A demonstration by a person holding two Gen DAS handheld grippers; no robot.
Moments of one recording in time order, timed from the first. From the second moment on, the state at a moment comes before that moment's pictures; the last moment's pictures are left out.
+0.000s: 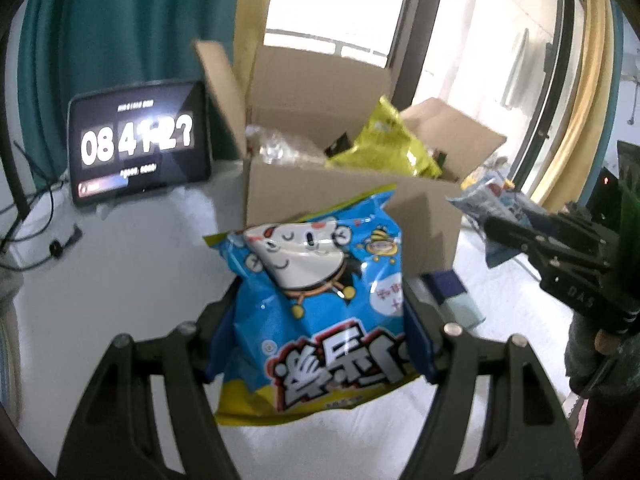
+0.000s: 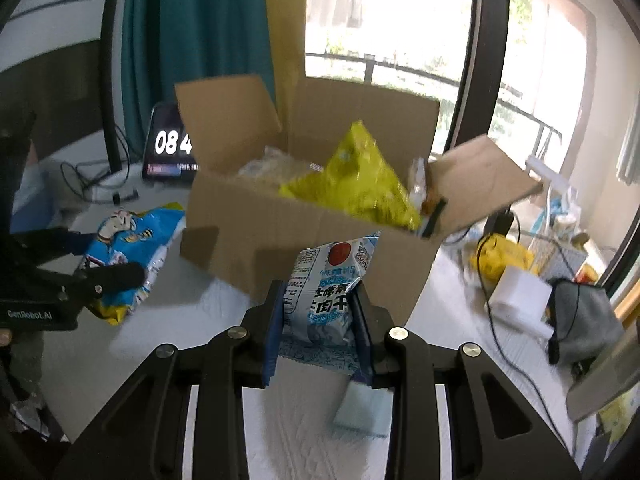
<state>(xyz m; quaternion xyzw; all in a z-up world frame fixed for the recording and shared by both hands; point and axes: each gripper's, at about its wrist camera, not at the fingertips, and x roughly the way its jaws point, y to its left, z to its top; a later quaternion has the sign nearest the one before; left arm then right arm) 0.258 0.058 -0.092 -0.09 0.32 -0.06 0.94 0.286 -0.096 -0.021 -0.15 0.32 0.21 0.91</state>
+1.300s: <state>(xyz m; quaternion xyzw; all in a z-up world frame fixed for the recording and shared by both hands) 0.415 0.061 0.036 -0.04 0.26 -0.05 0.96 0.408 -0.075 0.109 -0.08 0.24 0.22 0.94</state>
